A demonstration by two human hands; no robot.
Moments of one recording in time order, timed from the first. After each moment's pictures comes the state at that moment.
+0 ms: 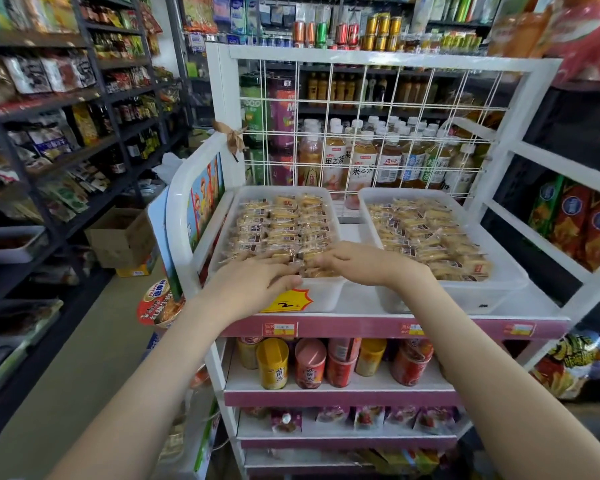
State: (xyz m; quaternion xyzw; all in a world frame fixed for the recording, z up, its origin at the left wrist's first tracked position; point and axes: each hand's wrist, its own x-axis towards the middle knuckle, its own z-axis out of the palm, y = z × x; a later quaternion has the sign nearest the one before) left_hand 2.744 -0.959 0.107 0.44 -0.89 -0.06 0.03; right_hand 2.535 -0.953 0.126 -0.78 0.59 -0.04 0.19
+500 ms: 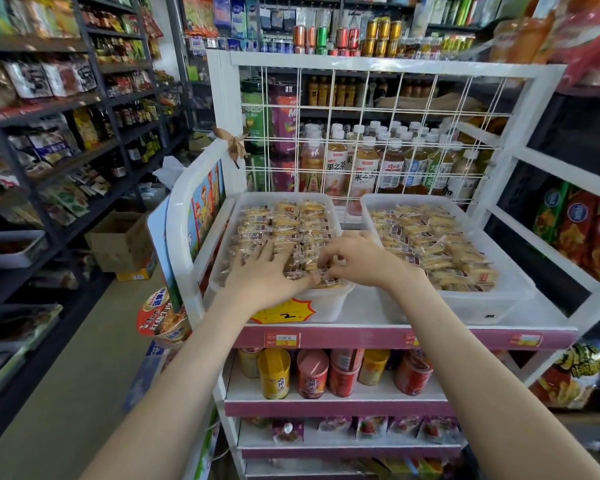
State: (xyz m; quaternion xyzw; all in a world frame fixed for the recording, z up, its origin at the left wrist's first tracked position) left_hand 2.719 -0.986 0.102 0.55 -0.83 -0.10 0.00; right_hand 2.526 -0.979 0.117 -0.81 0.57 -0.10 0.03
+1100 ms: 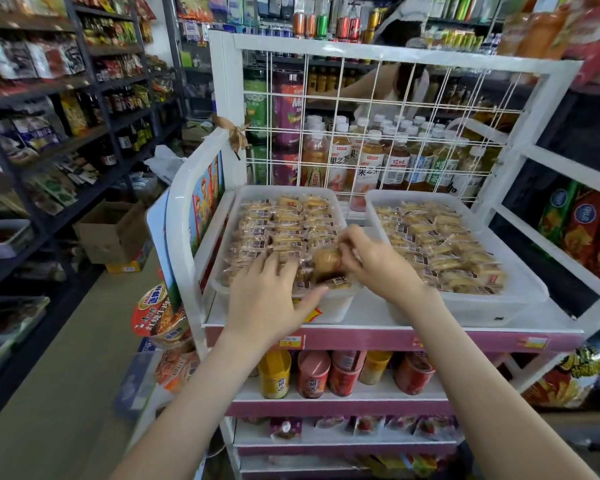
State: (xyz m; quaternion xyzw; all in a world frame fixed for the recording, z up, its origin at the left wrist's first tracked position) left_hand 2.728 -0.964 0.065 0.49 -0.83 0.09 0.24; right_hand 2.526 -0.961 0.099 -0.79 0.54 -0.30 -0.02
